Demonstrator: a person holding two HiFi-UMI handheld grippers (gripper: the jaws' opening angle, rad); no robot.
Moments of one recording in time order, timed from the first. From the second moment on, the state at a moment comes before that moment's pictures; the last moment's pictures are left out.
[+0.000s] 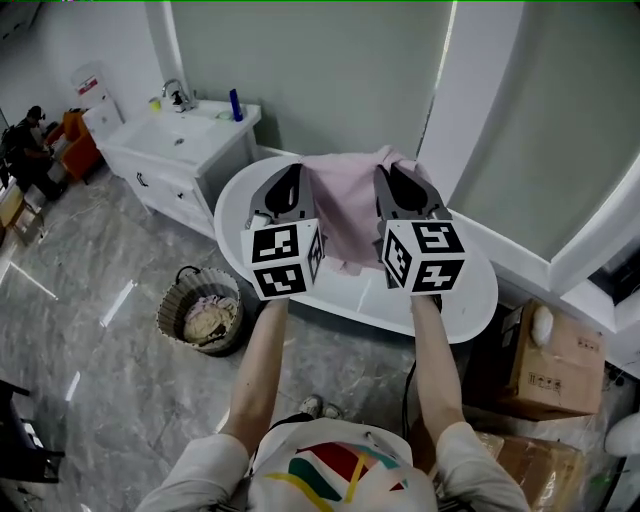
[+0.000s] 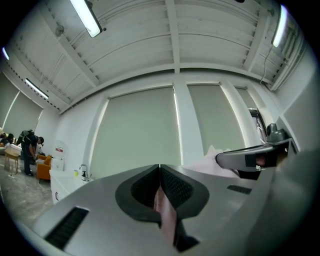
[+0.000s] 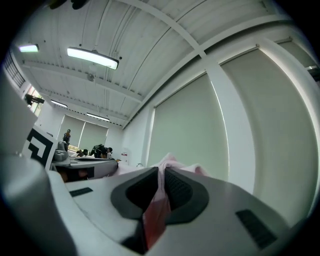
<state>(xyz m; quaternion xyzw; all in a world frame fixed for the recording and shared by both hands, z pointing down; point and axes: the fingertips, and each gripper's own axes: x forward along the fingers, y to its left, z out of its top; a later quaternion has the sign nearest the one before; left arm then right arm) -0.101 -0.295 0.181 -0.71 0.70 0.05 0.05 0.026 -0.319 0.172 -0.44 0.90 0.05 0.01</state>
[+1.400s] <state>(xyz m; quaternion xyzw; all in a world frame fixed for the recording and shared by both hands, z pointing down) -0.538 -0.109 0.180 -0.43 0.90 0.00 0.08 -0.457 -0.208 0.177 -0.08 1.00 0.05 0.03</state>
